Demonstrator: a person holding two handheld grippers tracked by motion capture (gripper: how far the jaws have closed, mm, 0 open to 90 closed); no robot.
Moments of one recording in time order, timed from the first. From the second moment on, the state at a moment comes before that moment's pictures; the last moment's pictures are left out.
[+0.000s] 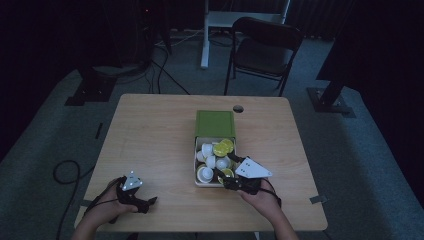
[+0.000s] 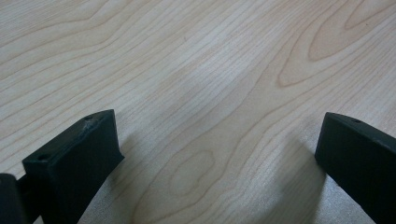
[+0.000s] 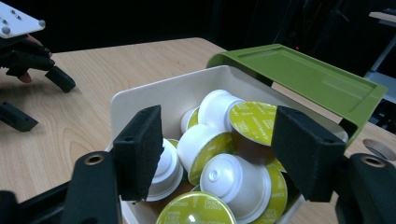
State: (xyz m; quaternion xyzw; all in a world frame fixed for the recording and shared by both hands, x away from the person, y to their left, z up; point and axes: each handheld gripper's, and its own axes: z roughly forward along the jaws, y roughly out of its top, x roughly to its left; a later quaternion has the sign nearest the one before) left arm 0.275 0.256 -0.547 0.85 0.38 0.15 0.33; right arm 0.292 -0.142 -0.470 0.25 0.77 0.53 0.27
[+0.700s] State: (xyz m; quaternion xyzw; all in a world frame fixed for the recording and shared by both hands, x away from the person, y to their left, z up) left arm 0.275 0.256 -0.547 0.85 0.38 0.15 0.33; right arm 0.295 -0.165 -0.466 0.29 0.75 0.53 0.28
